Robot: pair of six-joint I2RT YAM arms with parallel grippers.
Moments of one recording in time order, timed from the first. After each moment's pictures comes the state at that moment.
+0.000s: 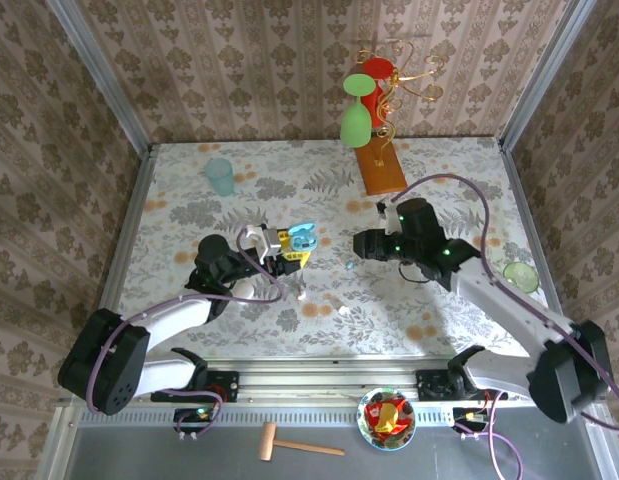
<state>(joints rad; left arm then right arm) -0.54 1.23 0.40 0.89 0.80 0.03 0.47 1.21 0.86 -0.36 -0.21 0.43</state>
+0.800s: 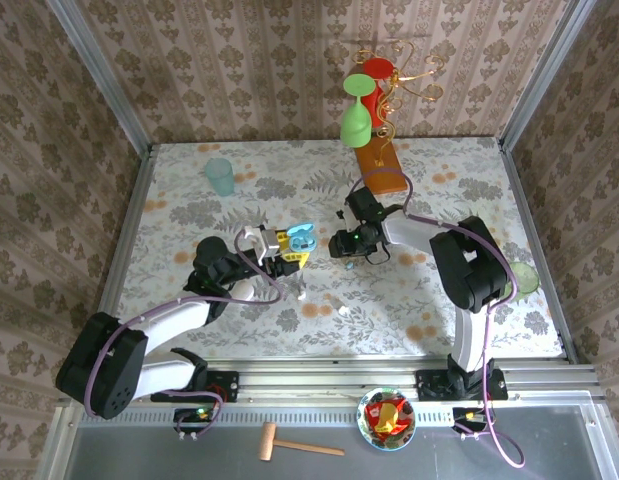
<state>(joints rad) -0.54 1.21 0.39 0.90 0.80 0.02 0.47 1.93 1.21 -0.43 -0.30 0.31</state>
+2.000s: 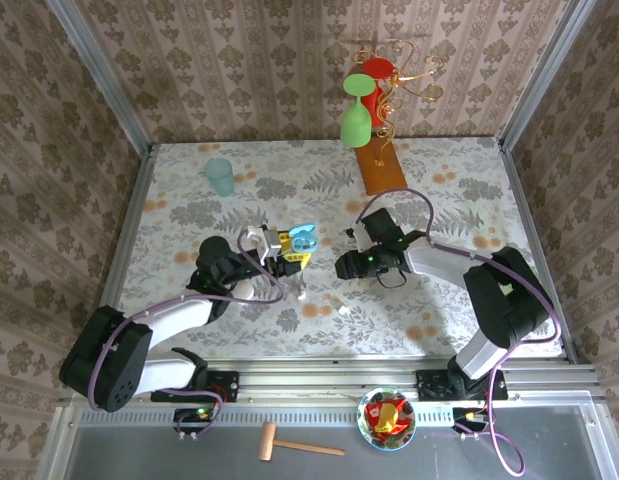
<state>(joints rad) -0.54 1.25 0.39 0.92 0.80 0.01 0.50 1.63 0.90 -0.31 -0.36 0.33</state>
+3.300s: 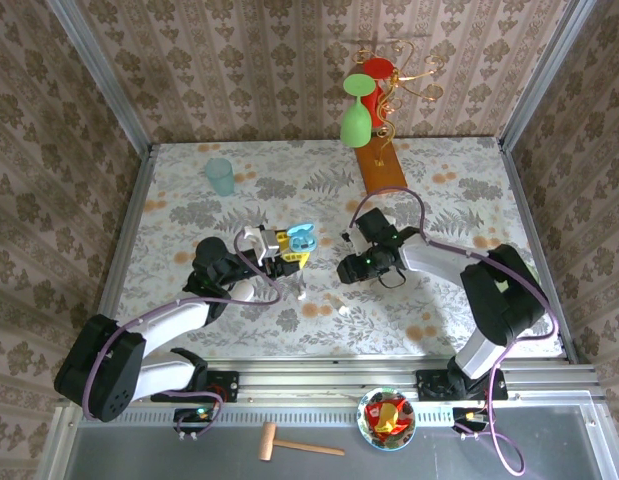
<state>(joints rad) -0.54 1.19 0.39 0.89 0.78 0.01 0.55 1.64 0.95 -0.45 -0.23 0.23</state>
